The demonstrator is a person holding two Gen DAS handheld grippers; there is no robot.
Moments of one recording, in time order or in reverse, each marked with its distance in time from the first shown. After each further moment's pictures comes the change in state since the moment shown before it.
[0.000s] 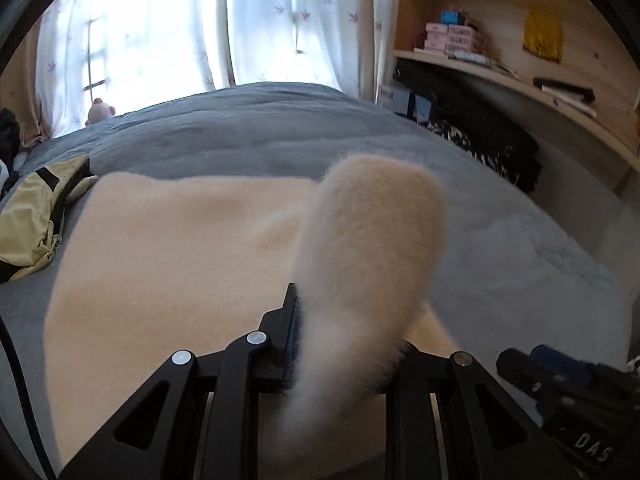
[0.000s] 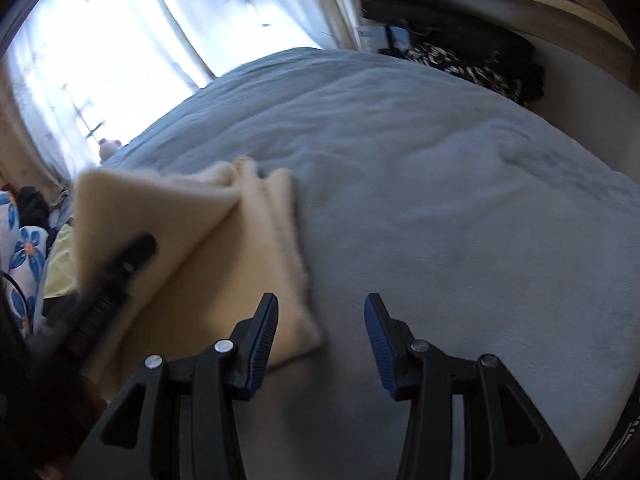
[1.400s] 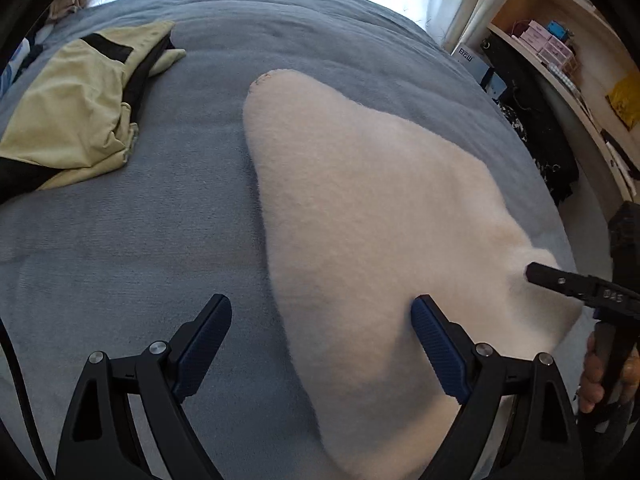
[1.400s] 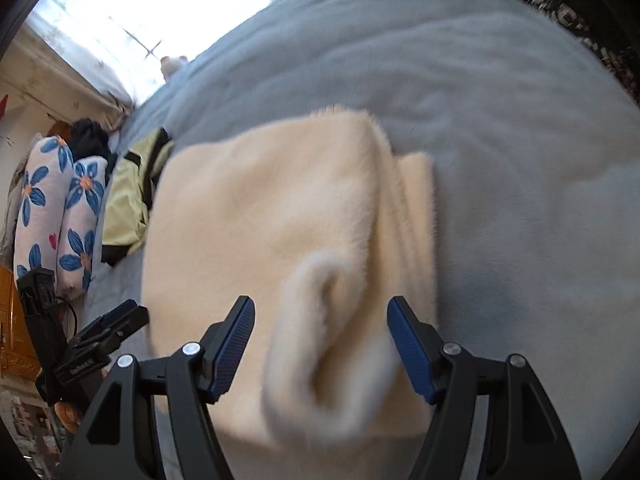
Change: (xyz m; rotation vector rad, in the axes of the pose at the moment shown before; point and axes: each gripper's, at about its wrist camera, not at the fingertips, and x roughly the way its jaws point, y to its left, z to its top) left arm -0.014 0.212 0.021 -0.334 0.369 -0.075; right arm 0.092 0.087 0.097 -0.199 0.412 0.291
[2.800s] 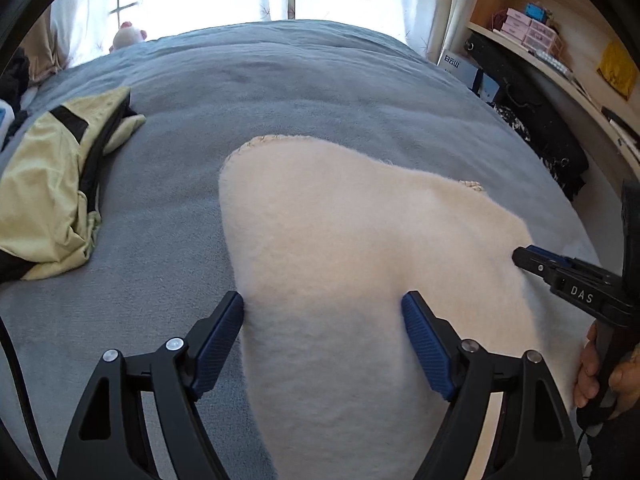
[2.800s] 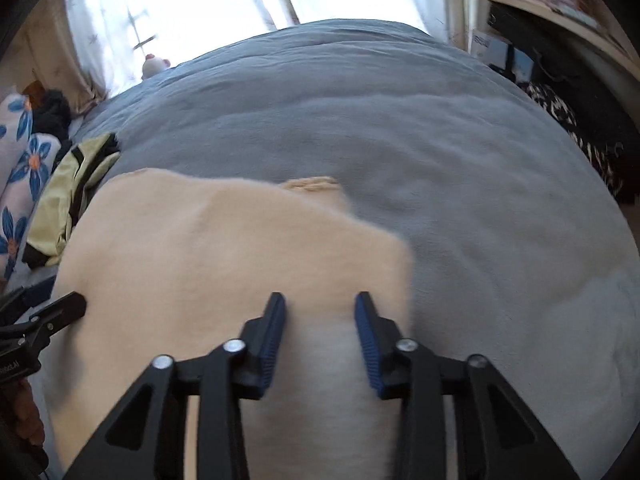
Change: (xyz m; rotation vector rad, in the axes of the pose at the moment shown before) left arm 0.041 -0.045 0.045 0.125 -0.123 0.070; right arm 0.013 -0.013 0.025 -0.139 -0.254 -0.241
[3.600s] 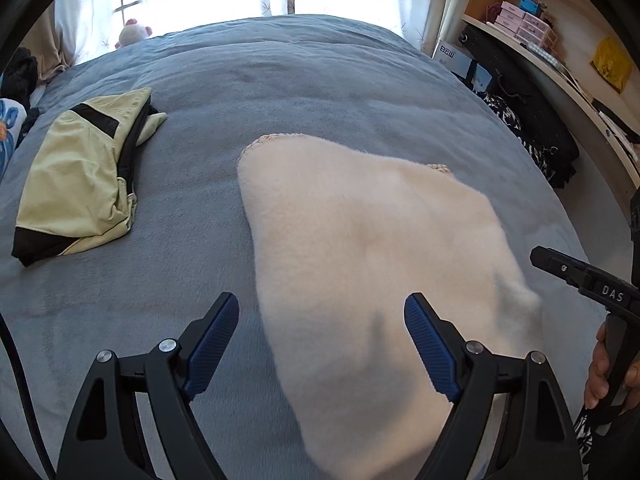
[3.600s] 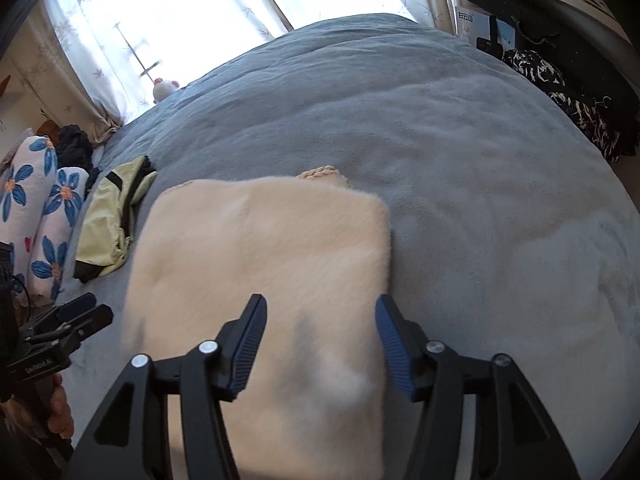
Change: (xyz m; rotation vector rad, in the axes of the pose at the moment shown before) left arm -0.081 -0.016 -0.017 0.022 0.053 0.029; right arm -0.086 0.006 -0.019 0.092 0.039 0.117
